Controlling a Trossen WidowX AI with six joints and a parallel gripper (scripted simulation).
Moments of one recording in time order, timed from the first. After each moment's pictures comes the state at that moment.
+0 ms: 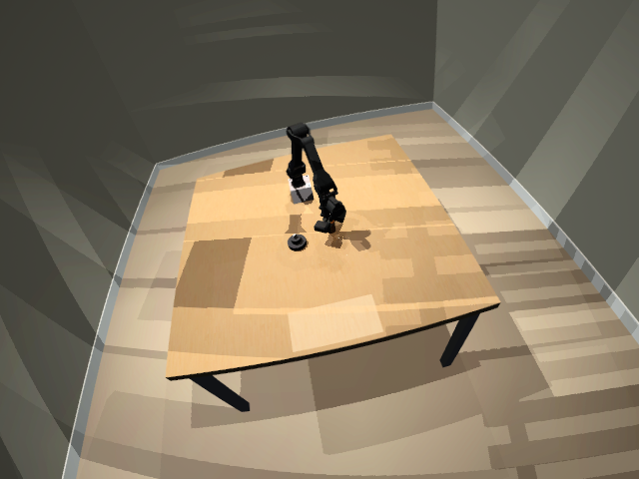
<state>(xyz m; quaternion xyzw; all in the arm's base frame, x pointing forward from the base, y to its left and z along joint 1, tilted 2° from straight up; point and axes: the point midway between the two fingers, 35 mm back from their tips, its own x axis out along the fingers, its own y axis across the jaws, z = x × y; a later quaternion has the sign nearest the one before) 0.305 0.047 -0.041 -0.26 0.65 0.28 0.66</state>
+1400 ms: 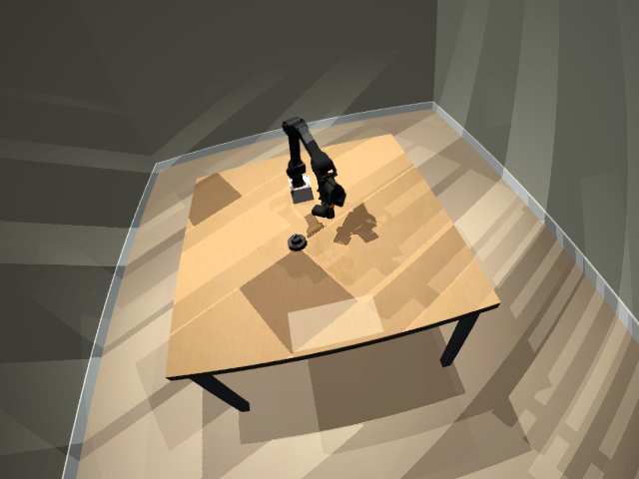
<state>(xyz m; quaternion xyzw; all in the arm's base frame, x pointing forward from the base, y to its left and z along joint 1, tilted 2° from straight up) 0.321 0.046 0.063 -0.26 0.65 0.27 0.66</state>
